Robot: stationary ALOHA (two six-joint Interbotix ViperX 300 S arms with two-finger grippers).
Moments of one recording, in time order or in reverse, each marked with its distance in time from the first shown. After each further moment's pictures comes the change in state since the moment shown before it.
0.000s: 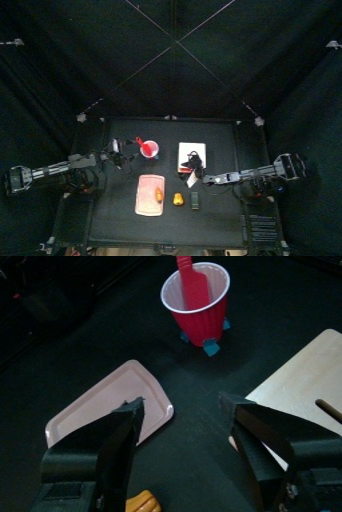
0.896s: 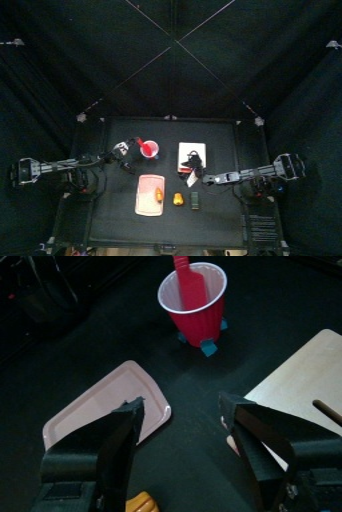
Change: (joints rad) left arm -0.140 0.235 -0.064 0.971 0.396 -0.015; right arm -0.008 0.003 0.000 0.002 0.000 0.000
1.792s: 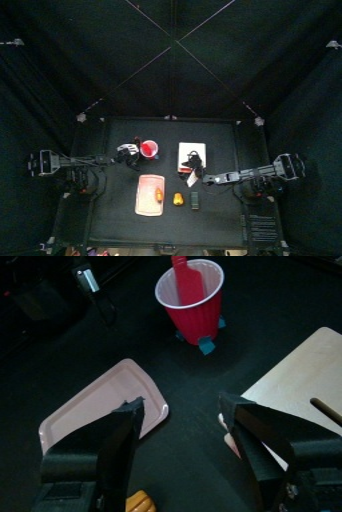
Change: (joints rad) left arm -0.005 0.209 -0.037 0.184 0.112 -0.083; right arm -0.002 0.002 0.006 0.000 0.000 -0.003
